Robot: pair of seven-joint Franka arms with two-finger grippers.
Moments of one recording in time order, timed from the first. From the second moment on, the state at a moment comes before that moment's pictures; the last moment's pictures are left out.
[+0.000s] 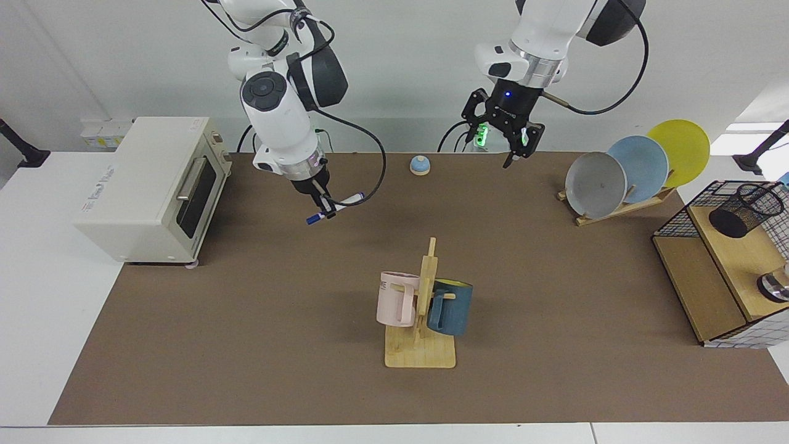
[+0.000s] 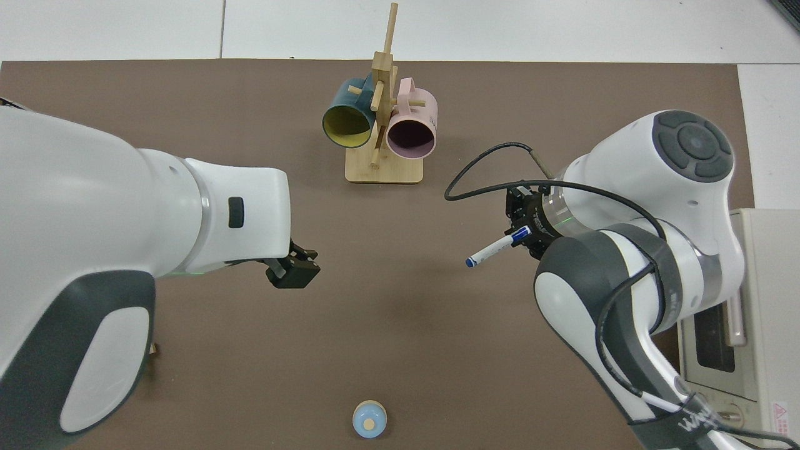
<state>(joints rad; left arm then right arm) -0.14 -0.03 -0.27 -1.59 -0.16 1.72 0.43 0.04 0.12 0.27 -1.79 0.13 1.87 1.36</state>
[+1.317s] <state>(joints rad) -0.40 0.08 -0.31 -1.66 -0.23 2.07 0.45 0.08 0.10 0.29 -1.63 0.20 1.75 1.41</state>
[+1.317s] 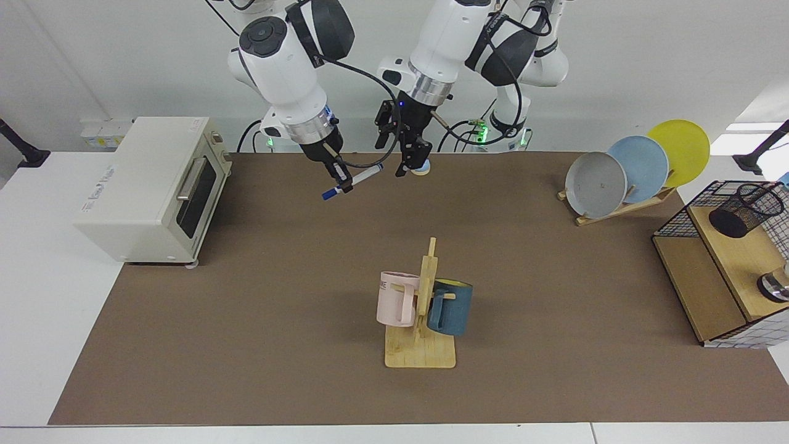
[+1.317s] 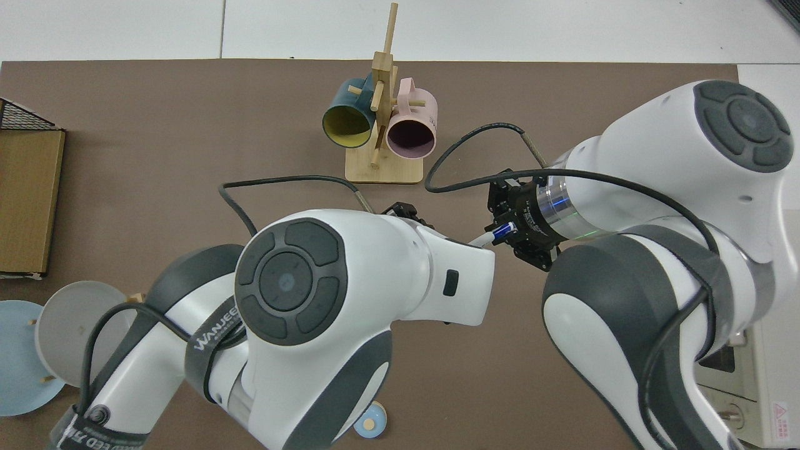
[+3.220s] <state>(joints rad) -0.42 0.13 -0.31 -1.66 -0.23 2.16 0.44 0.11 0.10 0.28 -1.62 0.20 1.76 1.41</state>
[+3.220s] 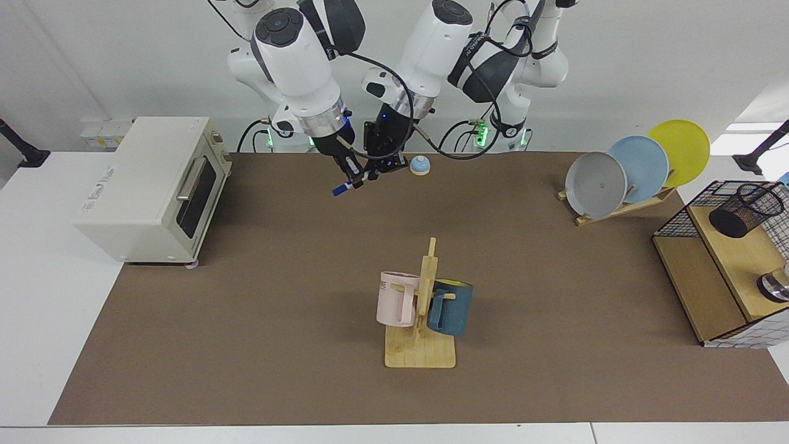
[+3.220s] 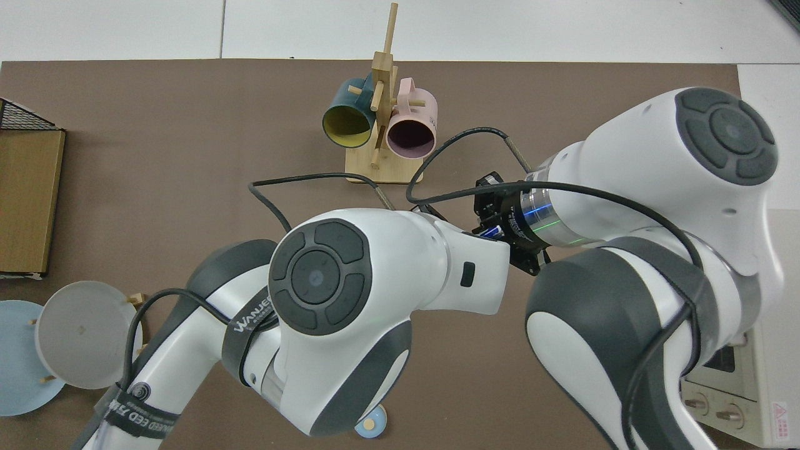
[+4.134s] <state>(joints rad) -0.42 0.14 -0.28 -1.66 -0.13 2.15 0.44 0.08 0.08 0.26 -1.62 0.18 1.70 1.05</state>
